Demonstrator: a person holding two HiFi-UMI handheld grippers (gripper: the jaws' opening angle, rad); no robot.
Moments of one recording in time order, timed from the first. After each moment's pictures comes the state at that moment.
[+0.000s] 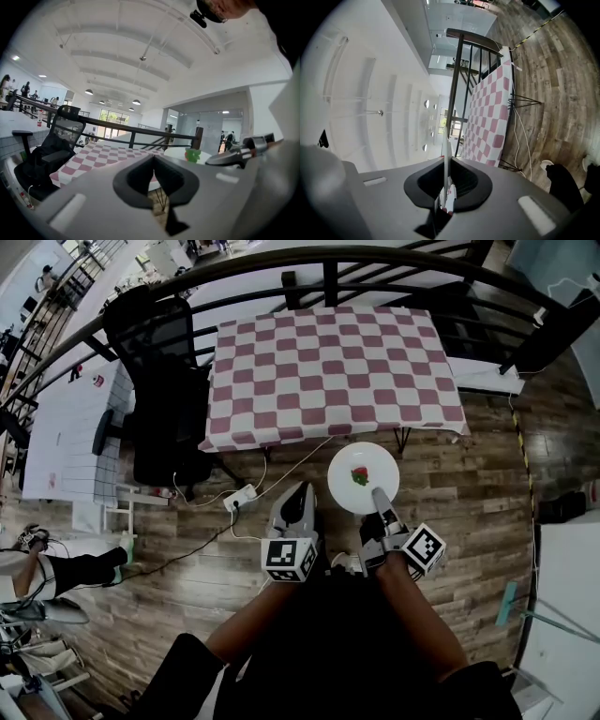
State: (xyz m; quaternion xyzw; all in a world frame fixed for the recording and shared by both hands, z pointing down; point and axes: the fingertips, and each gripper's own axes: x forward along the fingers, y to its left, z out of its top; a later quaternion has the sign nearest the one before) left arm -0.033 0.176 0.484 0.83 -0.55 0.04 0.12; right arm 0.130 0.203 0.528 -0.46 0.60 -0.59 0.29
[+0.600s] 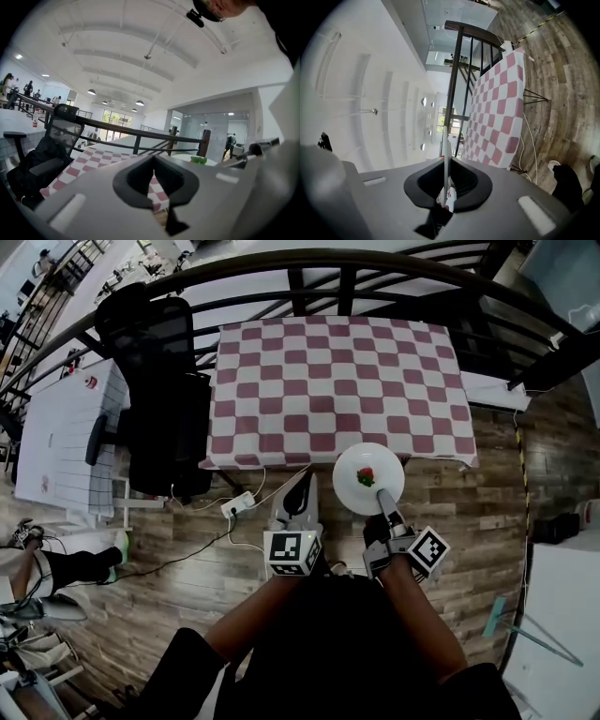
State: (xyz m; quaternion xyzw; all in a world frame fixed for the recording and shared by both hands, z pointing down) left arm -0.052 0.042 0.472 0.82 -0.56 0.03 0.13; right arm 0.113 0.083 0.526 -0.45 0.59 -0.60 0.28
